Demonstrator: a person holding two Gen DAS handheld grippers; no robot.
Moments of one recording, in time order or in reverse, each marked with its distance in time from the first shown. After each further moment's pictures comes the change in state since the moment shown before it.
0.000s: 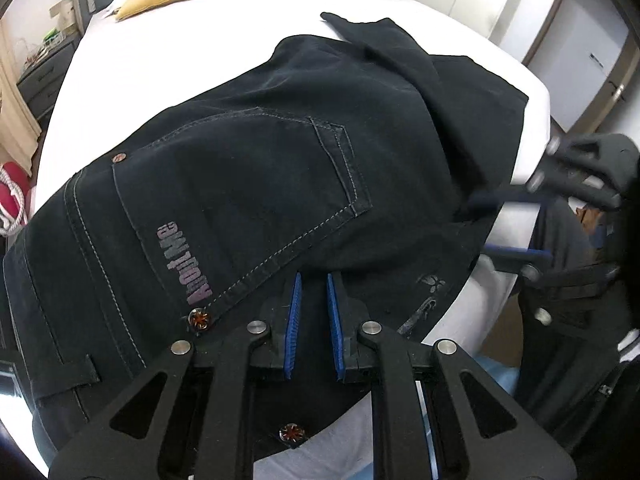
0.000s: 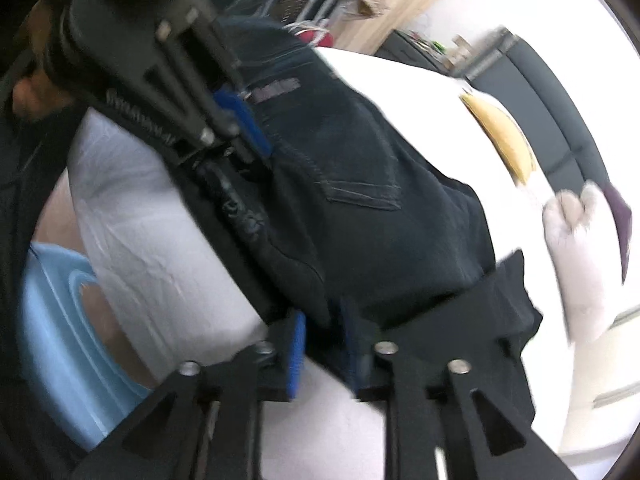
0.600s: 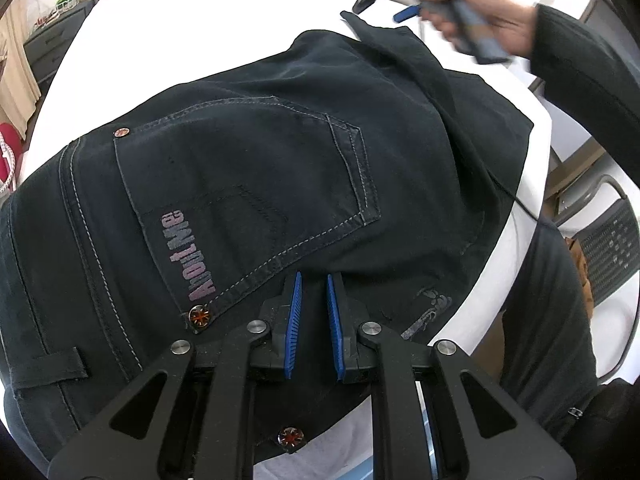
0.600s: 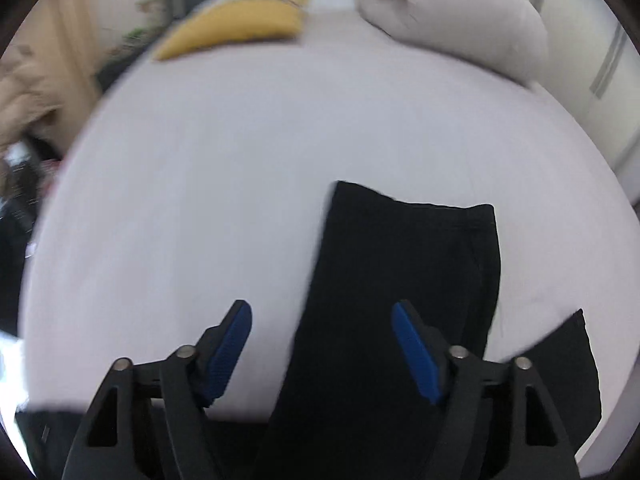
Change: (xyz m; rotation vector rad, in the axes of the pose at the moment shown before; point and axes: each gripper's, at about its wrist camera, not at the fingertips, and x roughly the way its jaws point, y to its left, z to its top) left arm 0.003 0.017 -0.010 -0.106 0.004 -0.050; right arm 0.168 -0.356 0.029 1.059 0.258 -0.111
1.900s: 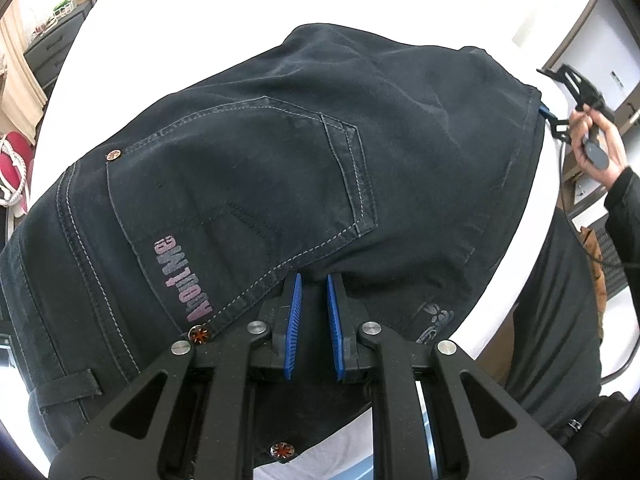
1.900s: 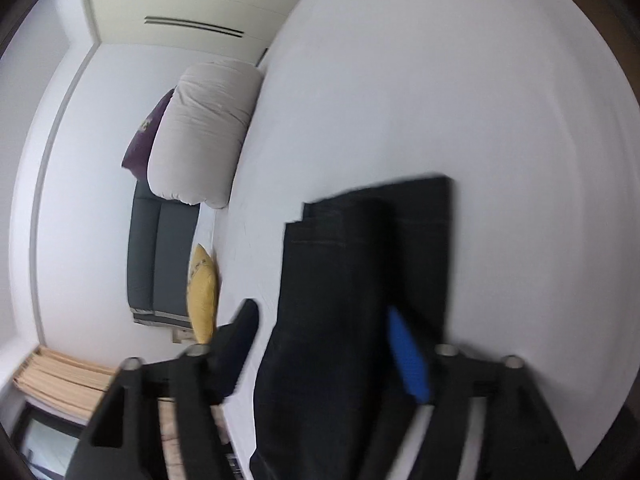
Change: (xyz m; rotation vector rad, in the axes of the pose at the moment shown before) left arm 0.021 -0.027 0.030 0.033 0.075 0.085; right arm -0.010 -0.441 -0.240 1.238 -0.360 0.548
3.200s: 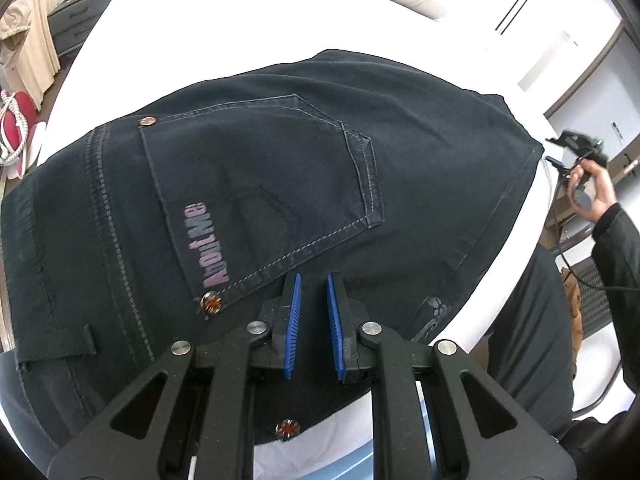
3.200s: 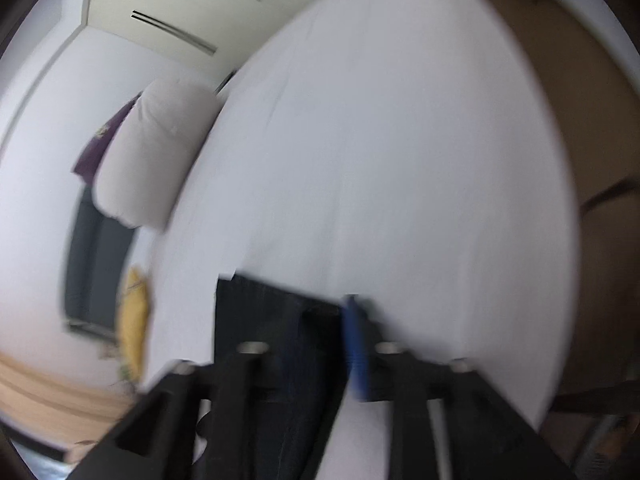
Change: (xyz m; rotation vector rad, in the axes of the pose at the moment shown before) left arm -0.034 0.055 -0.037 -0.135 -0.077 -0.071; right arm -0.083 -0.007 -0.028 -0.124 -0.150 -0.290
